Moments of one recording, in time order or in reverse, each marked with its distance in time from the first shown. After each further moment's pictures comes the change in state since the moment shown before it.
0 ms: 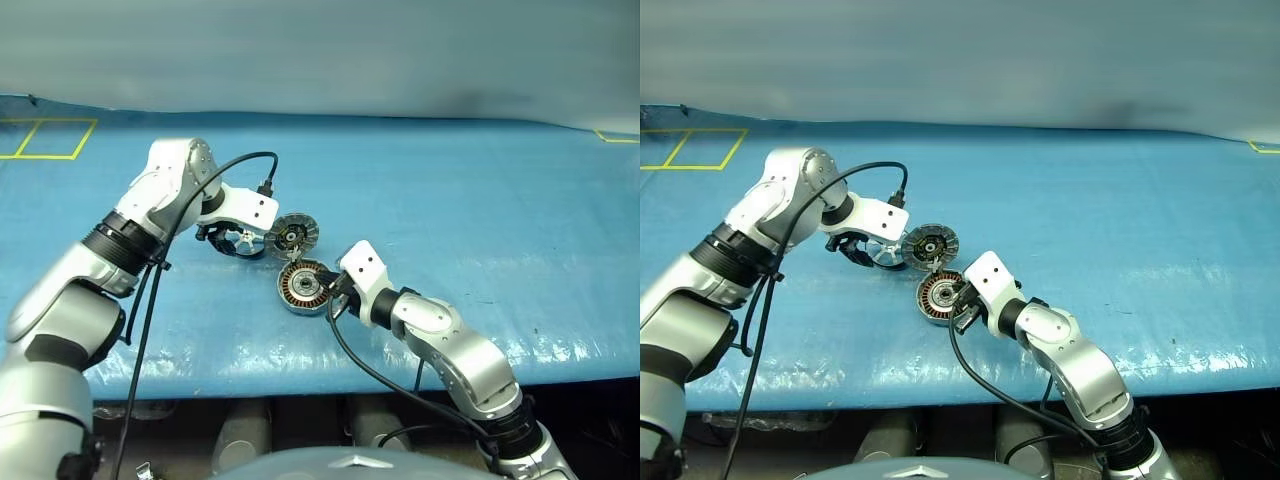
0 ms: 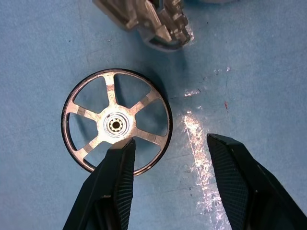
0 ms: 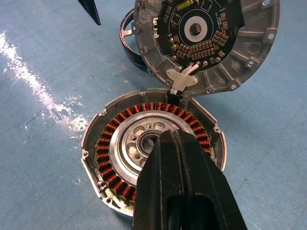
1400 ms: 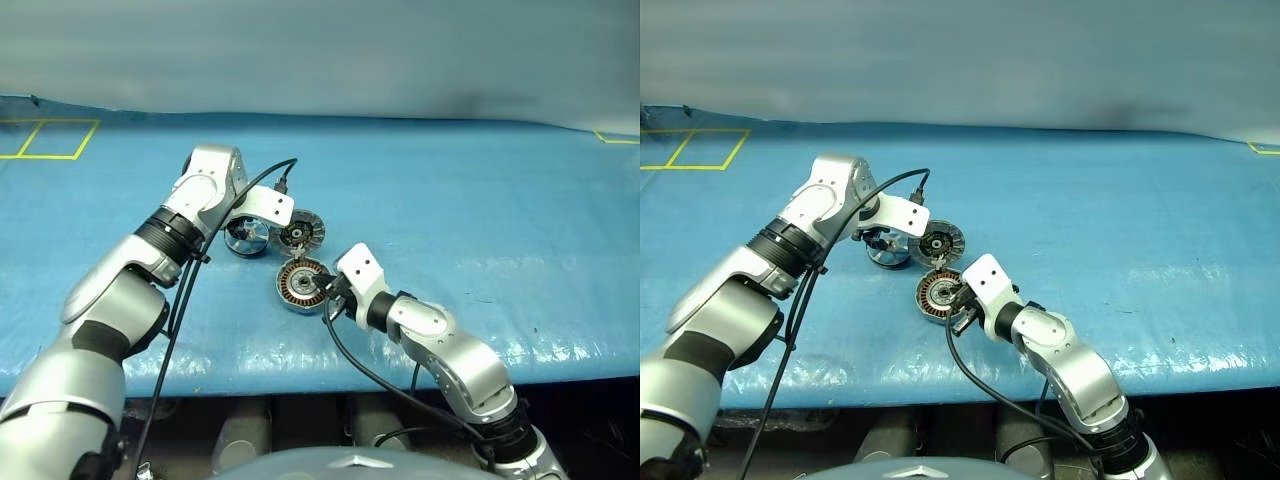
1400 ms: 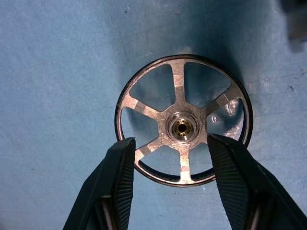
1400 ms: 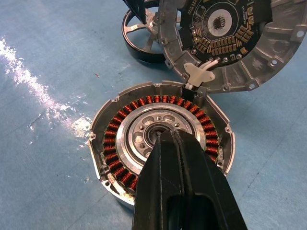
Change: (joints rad) left arm -0.067 -0.184 -0.020 0.271 0.208 -0.023 0.178; right arm 0.021 0.034 0.008 0.000 -0.003 0.017 -0.035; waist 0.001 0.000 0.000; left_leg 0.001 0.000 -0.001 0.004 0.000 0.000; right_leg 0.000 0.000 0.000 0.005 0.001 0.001
